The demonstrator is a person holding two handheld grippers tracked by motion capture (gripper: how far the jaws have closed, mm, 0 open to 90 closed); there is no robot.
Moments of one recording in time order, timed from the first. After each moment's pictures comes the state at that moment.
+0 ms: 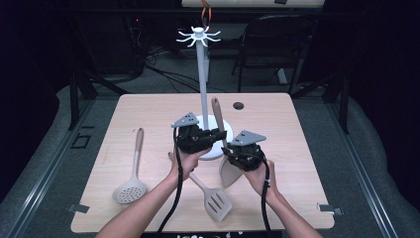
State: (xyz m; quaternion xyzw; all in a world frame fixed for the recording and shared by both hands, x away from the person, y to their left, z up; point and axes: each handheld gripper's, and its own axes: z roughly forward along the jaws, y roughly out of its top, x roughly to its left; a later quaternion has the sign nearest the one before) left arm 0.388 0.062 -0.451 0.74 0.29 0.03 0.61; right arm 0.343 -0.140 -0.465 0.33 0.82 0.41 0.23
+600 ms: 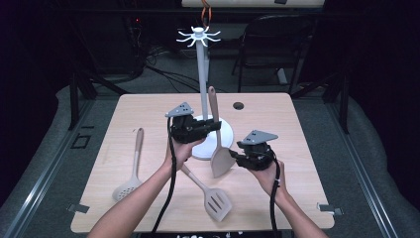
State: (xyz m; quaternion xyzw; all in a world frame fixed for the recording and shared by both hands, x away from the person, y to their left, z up) left arm 0.407 0.076 -0.433 0.75 0.27 0.04 0.60; right arm 0.344 -0.167 -0.465 0.34 0.82 0.40 0.22
